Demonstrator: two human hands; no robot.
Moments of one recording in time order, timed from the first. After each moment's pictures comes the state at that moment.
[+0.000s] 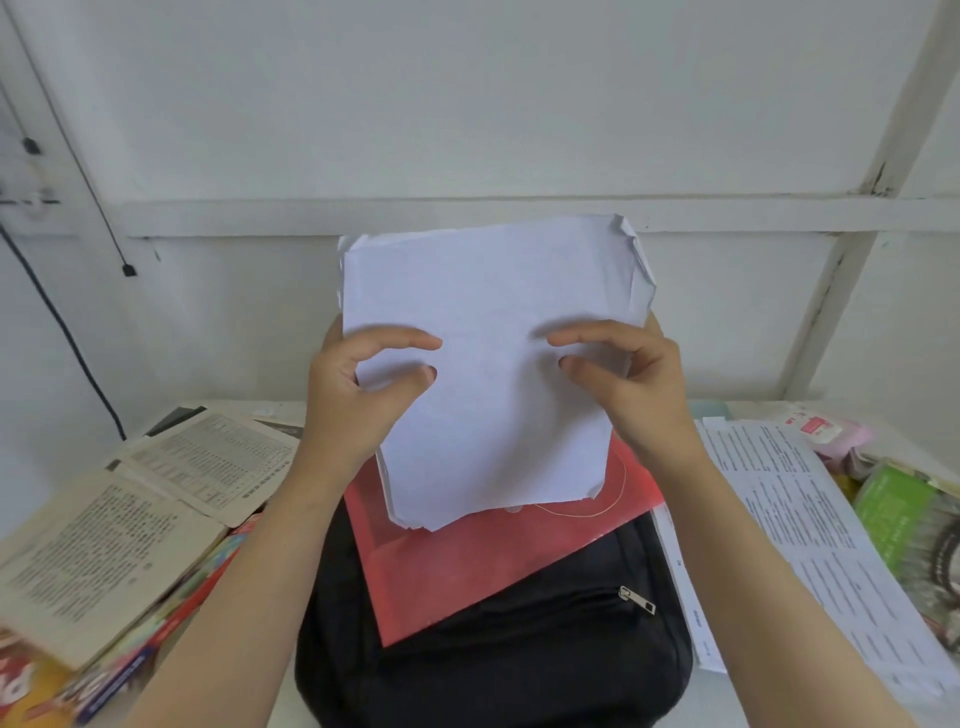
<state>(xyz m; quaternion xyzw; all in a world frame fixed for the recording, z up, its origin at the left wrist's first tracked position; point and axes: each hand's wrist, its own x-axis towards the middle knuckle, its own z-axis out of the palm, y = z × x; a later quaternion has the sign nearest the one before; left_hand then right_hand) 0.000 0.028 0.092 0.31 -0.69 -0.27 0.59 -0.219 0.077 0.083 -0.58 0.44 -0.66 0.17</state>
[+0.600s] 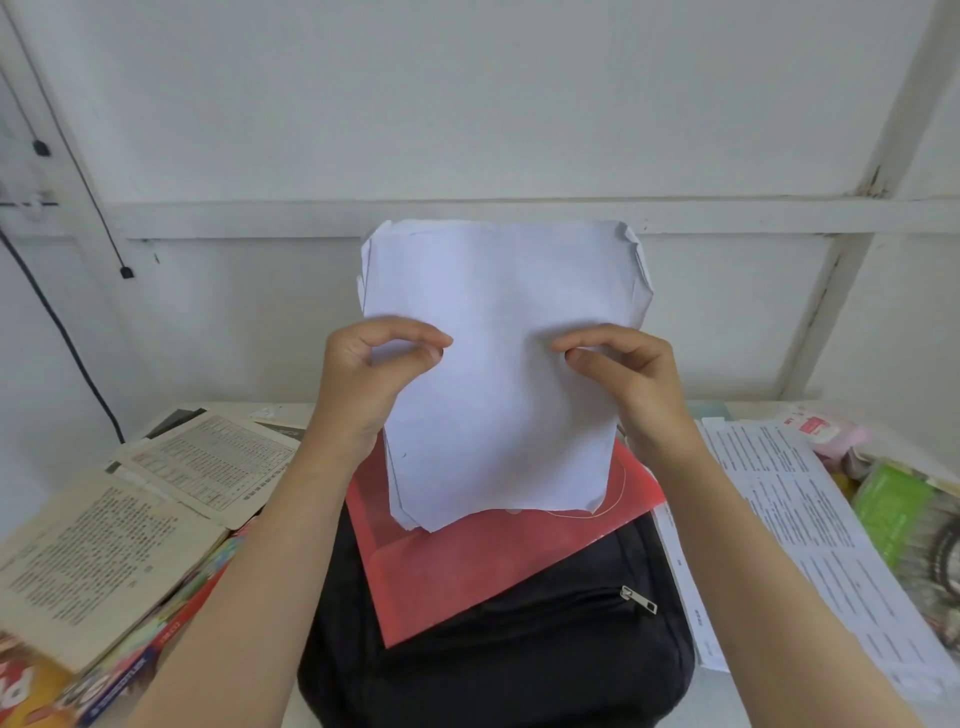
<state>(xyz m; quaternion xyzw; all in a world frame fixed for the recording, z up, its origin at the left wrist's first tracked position) -0.006 0.016 0.103 0.26 -0.67 -0.39 0.58 -0.219 0.075 0.085 -0.57 0.39 -0.68 0.27</state>
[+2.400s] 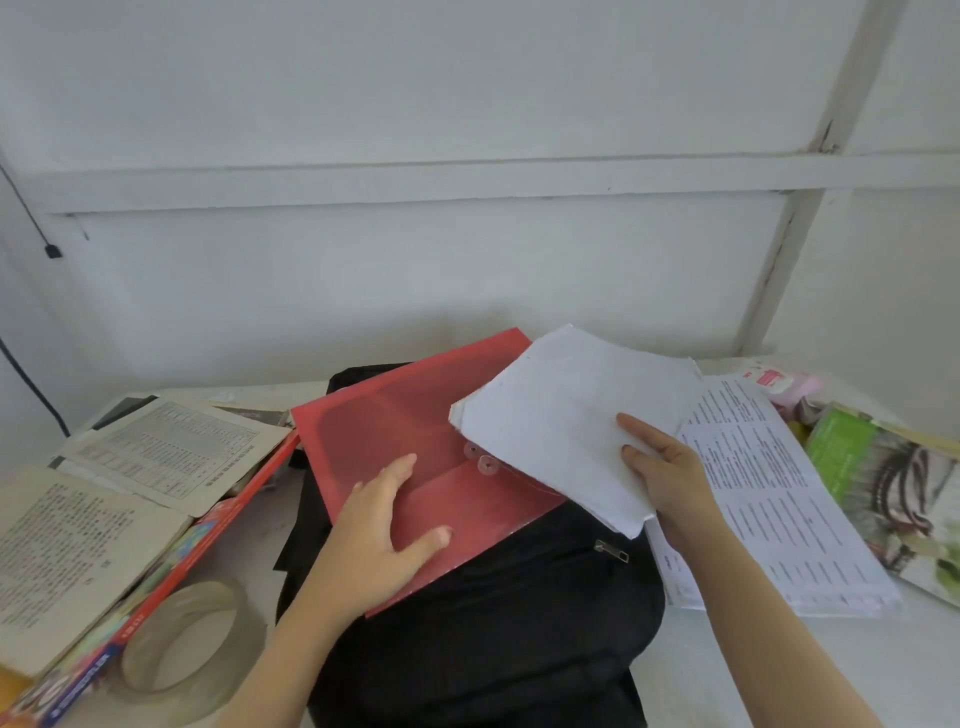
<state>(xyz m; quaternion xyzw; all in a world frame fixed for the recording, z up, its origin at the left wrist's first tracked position) 0.014 0.060 -0.033 0.49 -0.80 -0.28 0.21 -0.264 0.123 -0.029 -0.27 0.66 -0.62 0.32</state>
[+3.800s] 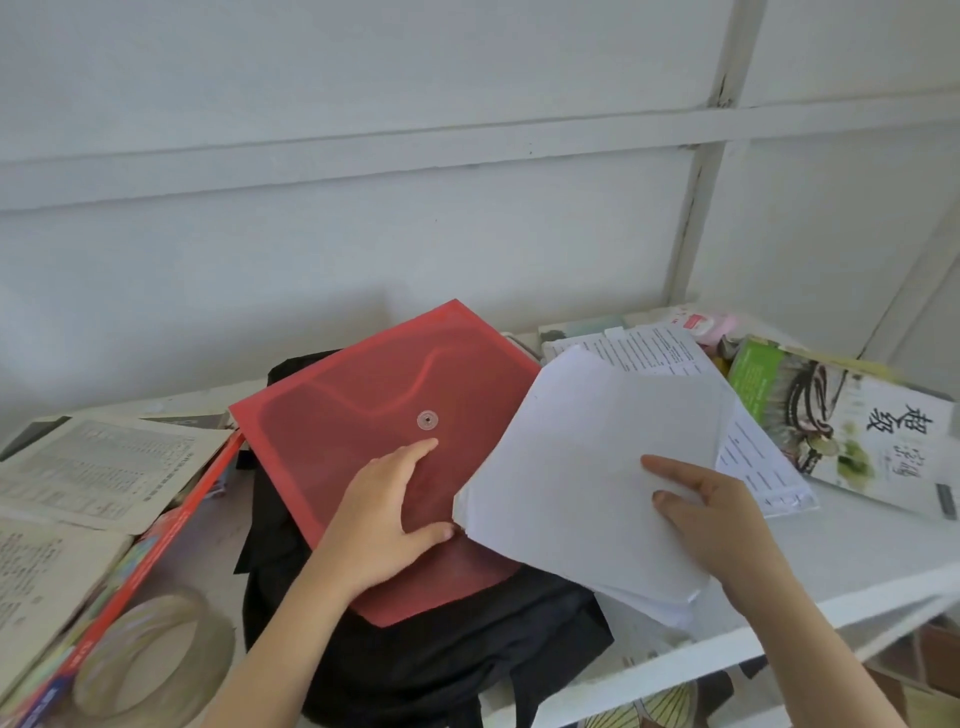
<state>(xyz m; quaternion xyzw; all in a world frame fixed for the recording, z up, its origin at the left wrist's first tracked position) -0.010 0.054 -0.049 0.34 -0.90 -0.19 0.20 -0.248 0.237 -0.030 -0.25 0.79 -0.50 0.24</state>
